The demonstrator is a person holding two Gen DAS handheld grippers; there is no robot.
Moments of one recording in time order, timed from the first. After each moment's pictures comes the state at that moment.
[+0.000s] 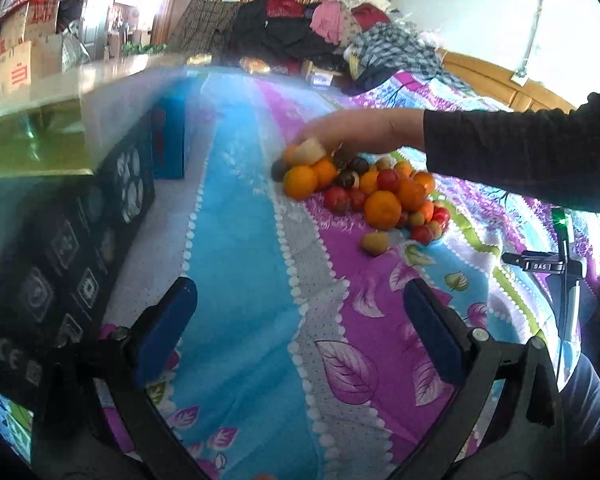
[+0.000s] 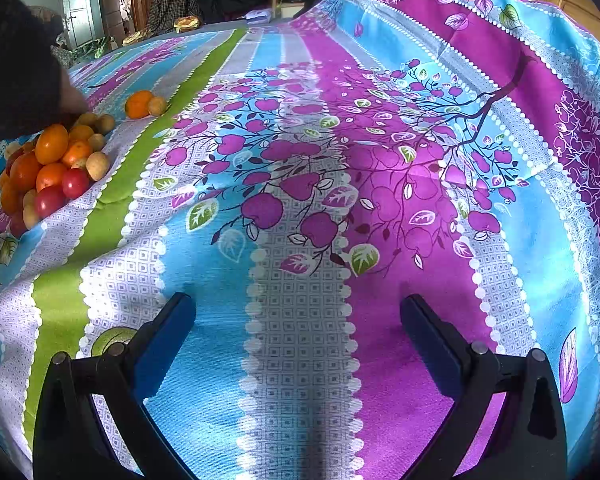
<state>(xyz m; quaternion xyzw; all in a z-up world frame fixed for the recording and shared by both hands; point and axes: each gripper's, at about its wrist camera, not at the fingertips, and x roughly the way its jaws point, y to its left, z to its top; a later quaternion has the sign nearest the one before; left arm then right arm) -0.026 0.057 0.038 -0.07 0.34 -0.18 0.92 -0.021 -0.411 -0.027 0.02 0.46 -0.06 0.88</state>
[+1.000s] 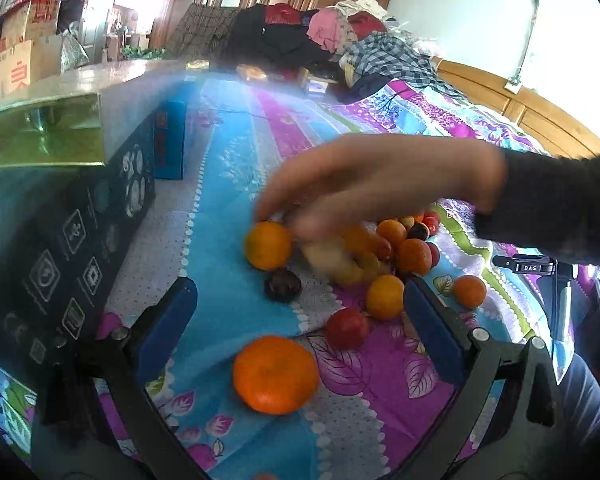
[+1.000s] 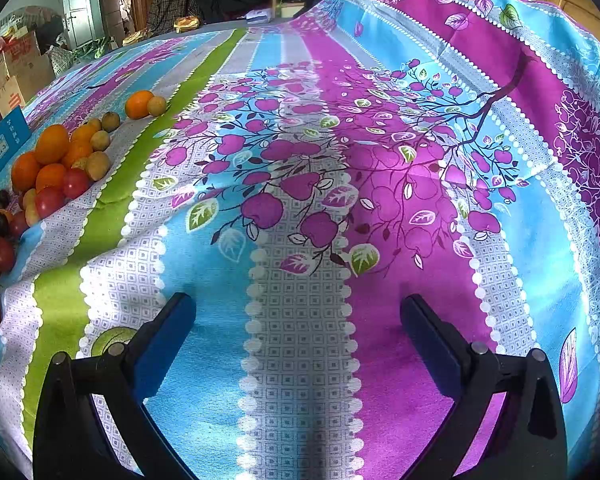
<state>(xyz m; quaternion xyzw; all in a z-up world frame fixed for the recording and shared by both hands) -0.029 0.059 0.035 -0.08 0.33 -0.19 0.92 -0.020 -0.411 -0.027 0.02 0.46 -0.06 0.88</state>
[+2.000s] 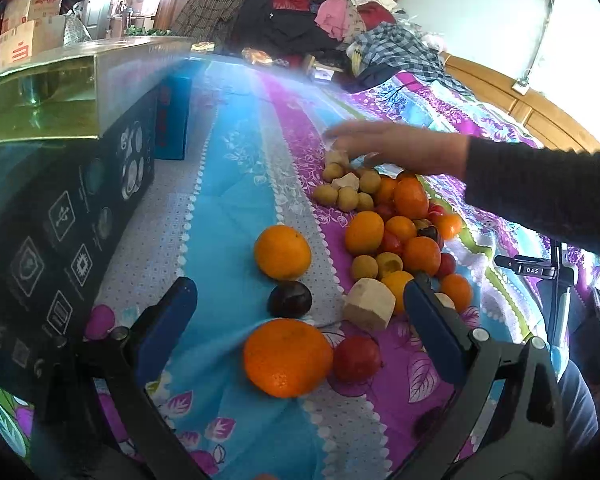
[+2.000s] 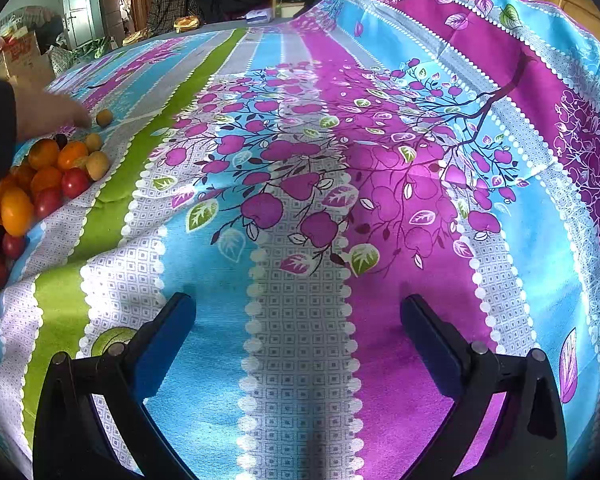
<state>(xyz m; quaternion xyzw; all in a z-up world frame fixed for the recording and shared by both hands) -0.020 0.061 0.030 -0.10 0.36 -0.19 0.91 -0.020 -0.411 -0.027 0.02 0.47 -0.06 0.88</state>
